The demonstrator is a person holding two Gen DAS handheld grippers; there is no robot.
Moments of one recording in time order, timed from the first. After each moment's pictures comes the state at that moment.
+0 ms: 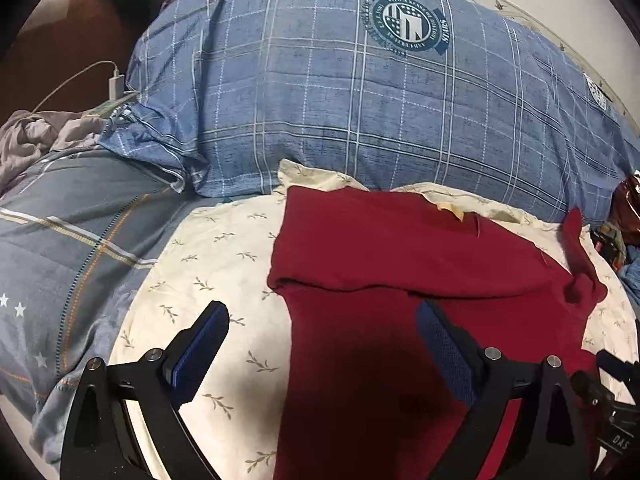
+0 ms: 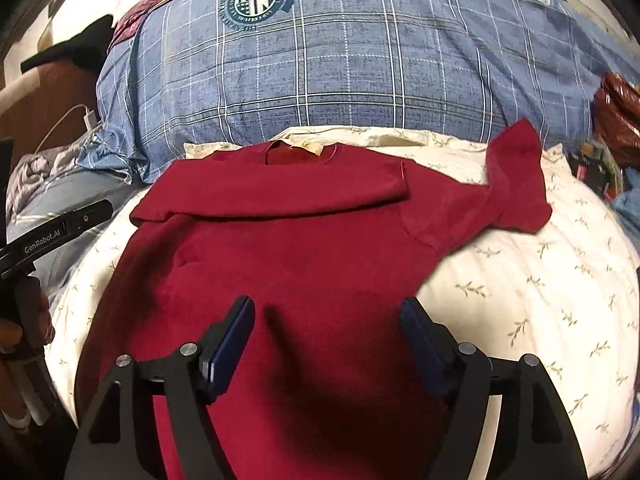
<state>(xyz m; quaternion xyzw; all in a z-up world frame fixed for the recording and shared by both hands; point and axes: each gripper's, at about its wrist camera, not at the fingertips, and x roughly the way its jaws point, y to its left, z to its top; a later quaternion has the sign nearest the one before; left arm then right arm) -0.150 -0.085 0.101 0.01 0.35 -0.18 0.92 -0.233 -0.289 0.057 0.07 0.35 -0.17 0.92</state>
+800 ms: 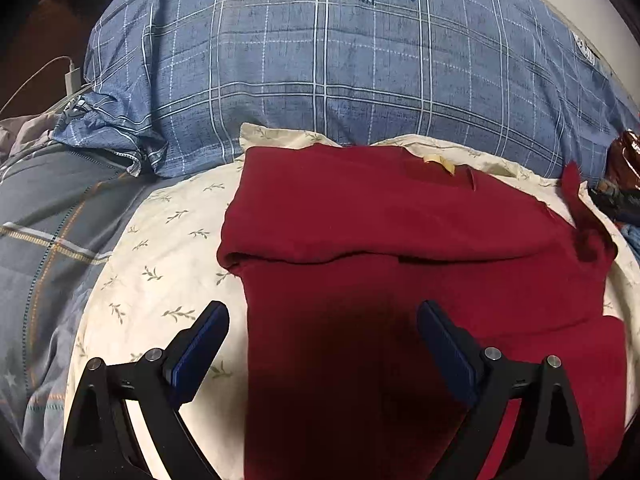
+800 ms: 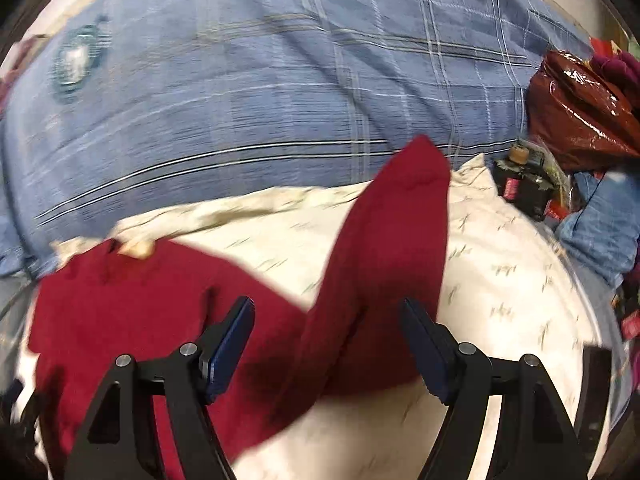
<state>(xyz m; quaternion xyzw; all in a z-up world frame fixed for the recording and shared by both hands) -0.114 -0.119 0.057 0.05 0.38 -0.21 0.90 -0.150 -0.481 0.093 0.11 0.37 -0.33 0.86</state>
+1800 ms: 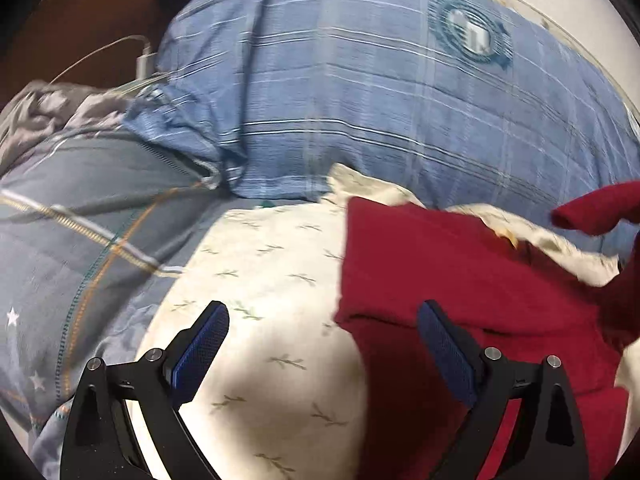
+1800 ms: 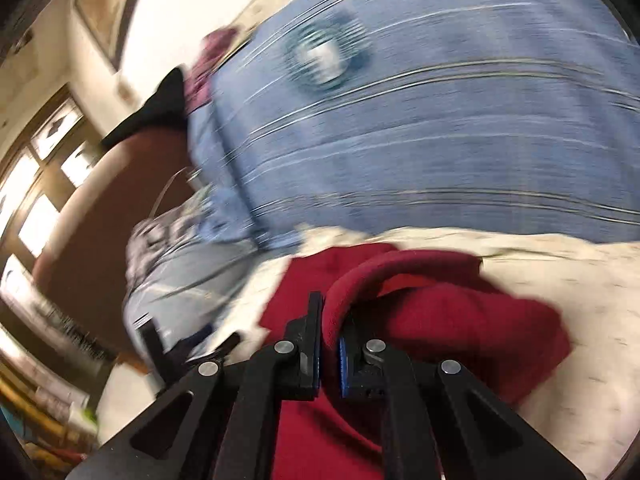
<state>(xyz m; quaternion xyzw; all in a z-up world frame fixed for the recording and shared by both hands) -0.093 -0.056 0.069 -0.04 0.34 -0.12 0.93 -0.099 -0.353 0.175 0.19 0.37 0.12 0.90</state>
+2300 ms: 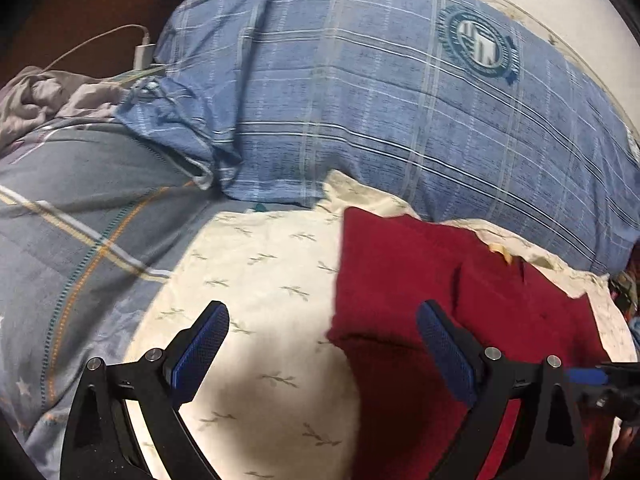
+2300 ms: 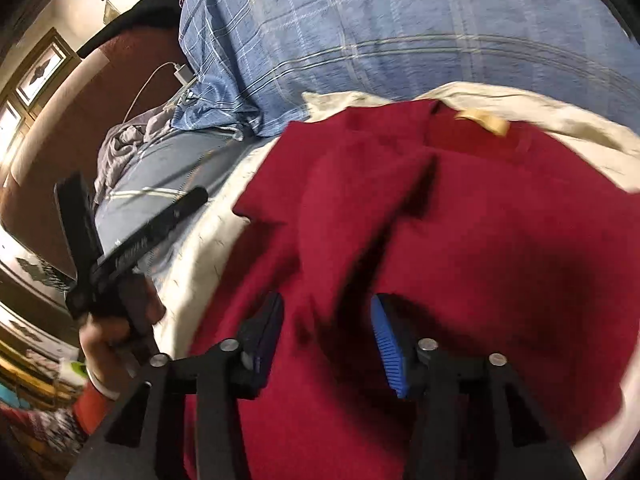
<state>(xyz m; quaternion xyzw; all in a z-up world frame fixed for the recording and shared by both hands) -0.076 -0.059 0.068 -0.06 0.35 -0.15 0.92 -0.134 -0.299 0.055 0.14 0.45 0.10 0.88</state>
